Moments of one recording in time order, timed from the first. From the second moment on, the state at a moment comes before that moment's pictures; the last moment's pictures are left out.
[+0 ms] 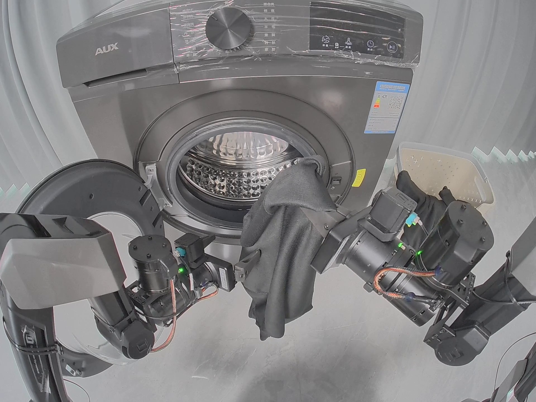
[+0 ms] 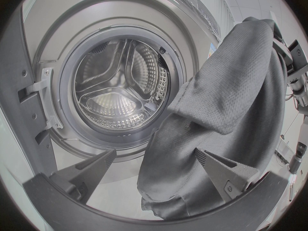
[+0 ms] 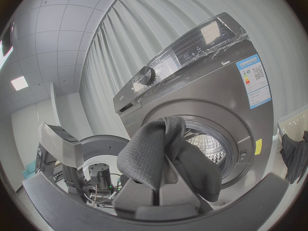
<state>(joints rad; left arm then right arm) -0.50 2.19 -0.55 -1.54 -0.04 -0.07 0.82 1.89 -0.62 -1.54 -0.07 0.18</state>
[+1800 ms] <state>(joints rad) -0.49 2.32 -0.66 -1.54 -0.18 -0.05 0.89 1.91 -0.57 -1.54 -0.06 0.20</state>
